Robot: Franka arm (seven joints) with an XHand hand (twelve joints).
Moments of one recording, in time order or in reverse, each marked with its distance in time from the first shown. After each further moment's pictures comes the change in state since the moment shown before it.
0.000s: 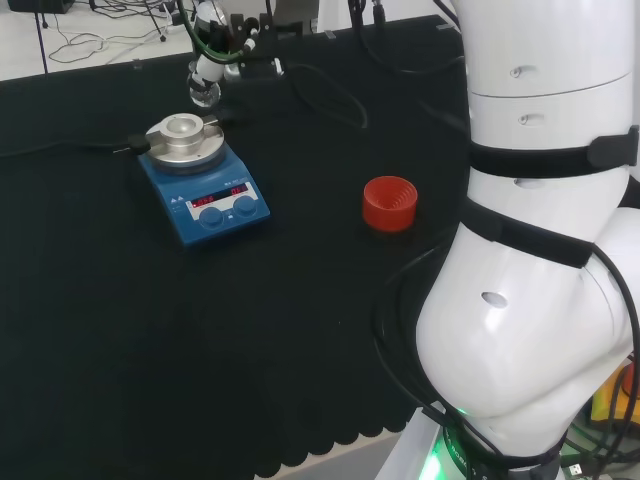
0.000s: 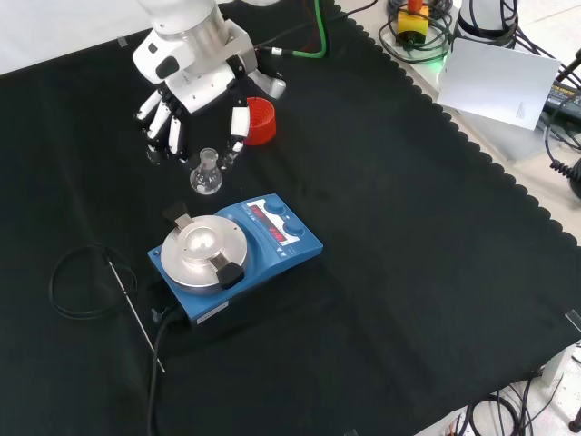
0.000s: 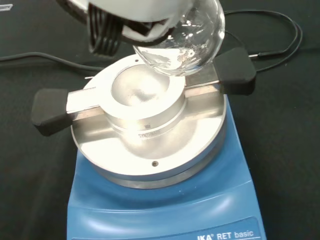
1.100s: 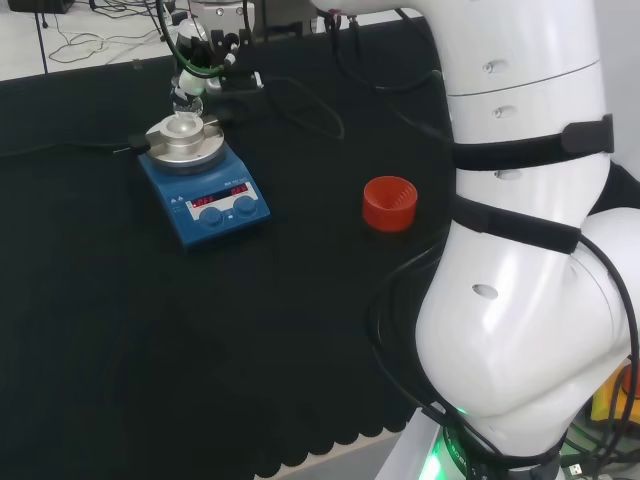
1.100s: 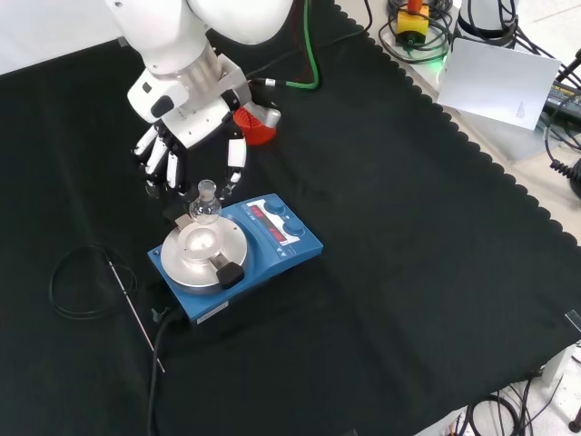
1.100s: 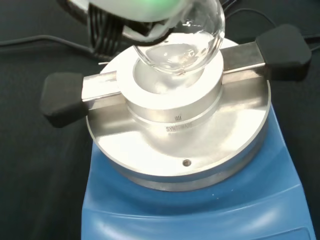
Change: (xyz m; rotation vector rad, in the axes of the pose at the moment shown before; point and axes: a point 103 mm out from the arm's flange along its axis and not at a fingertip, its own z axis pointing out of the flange) arm 0.021 0.030 0.026 0.028 0.000 -0.026
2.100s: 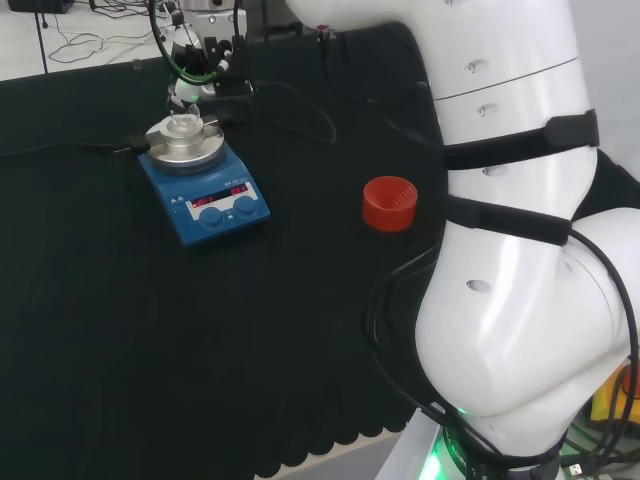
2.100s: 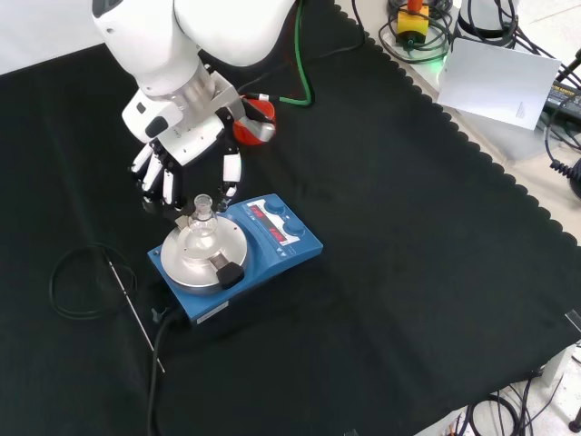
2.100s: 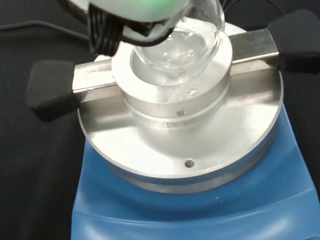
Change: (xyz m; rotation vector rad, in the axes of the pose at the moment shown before) arm 0.002 0.019 0.013 0.028 -0.016 -0.001
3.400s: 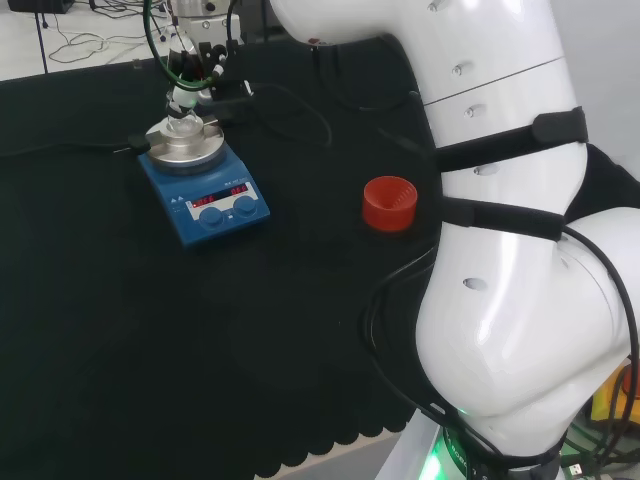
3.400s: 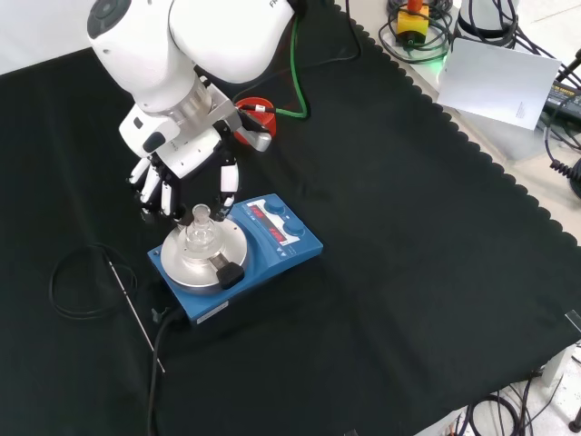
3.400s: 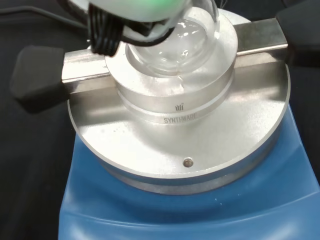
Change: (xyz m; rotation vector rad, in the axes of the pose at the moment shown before) arm 0.002 0.011 0.010 0.021 -0.031 0.001
